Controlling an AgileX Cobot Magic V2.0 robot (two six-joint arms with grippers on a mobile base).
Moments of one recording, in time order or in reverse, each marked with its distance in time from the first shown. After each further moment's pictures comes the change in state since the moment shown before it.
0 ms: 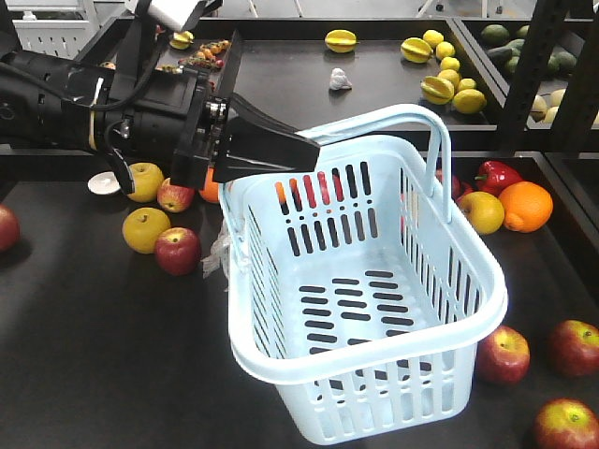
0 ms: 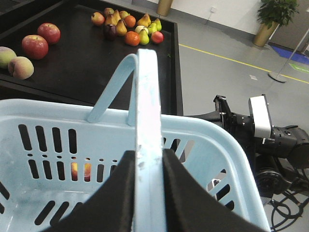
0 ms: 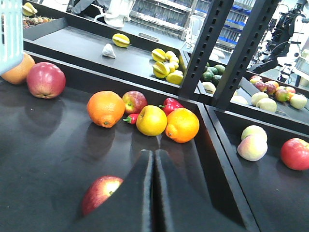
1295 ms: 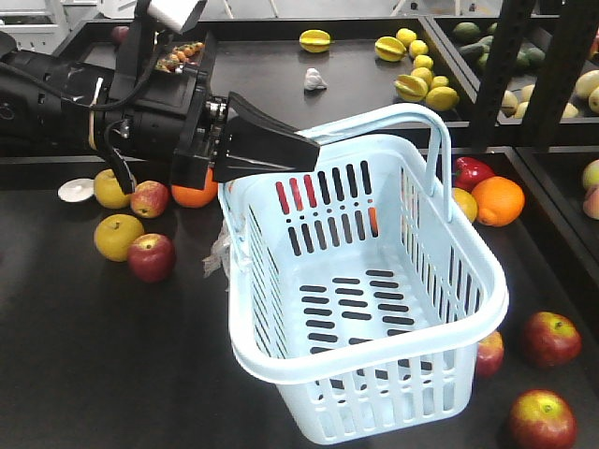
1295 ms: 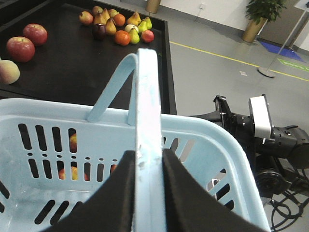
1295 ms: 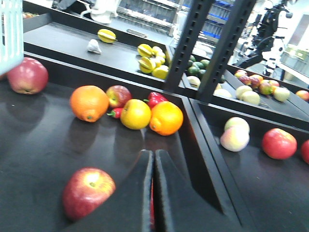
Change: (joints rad) left arm 0.000 0.000 0.000 0.000 0.000 0.000; right arm 0.000 0.000 0.000 0.000 0.000 0.000
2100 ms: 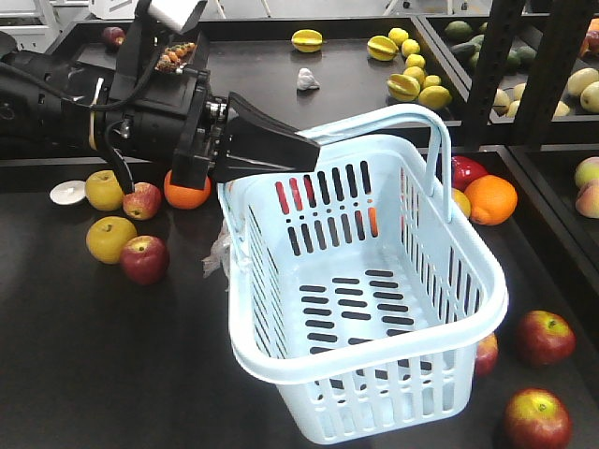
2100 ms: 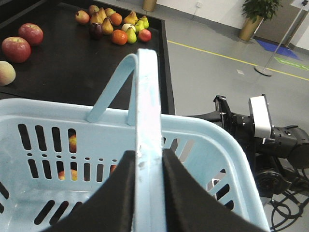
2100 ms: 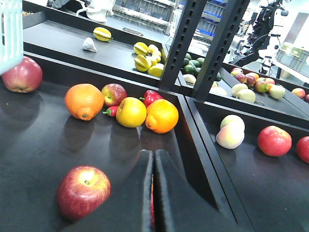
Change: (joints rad) left arm 0.000 0.000 0.000 0.000 0.000 0.000; right arm 0.000 0.000 0.000 0.000 0.000 0.000
